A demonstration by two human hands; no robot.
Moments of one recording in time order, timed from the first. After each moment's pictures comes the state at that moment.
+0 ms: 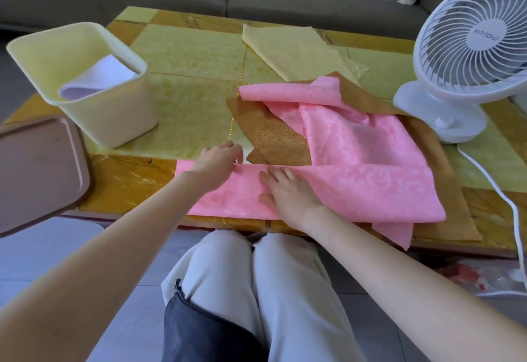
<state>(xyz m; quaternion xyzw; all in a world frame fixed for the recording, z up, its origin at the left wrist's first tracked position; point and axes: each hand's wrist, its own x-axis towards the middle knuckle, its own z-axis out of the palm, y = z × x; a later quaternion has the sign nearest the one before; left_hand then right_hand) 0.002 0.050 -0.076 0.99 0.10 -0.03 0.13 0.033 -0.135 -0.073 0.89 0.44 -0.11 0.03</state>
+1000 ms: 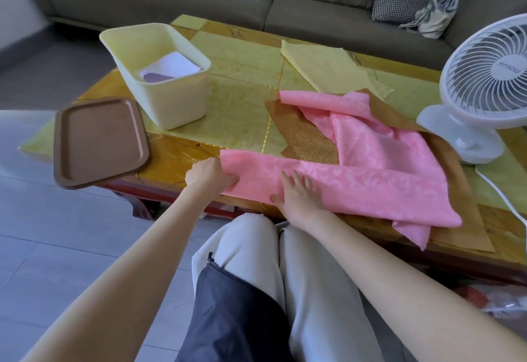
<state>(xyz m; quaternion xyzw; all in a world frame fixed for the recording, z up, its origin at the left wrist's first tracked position) -0.091 0.067 -0.069 0.89 0.40 -0.07 0.21 -0.018 -0.105 -0.078 0.93 0.32 -0.18 -0.01</state>
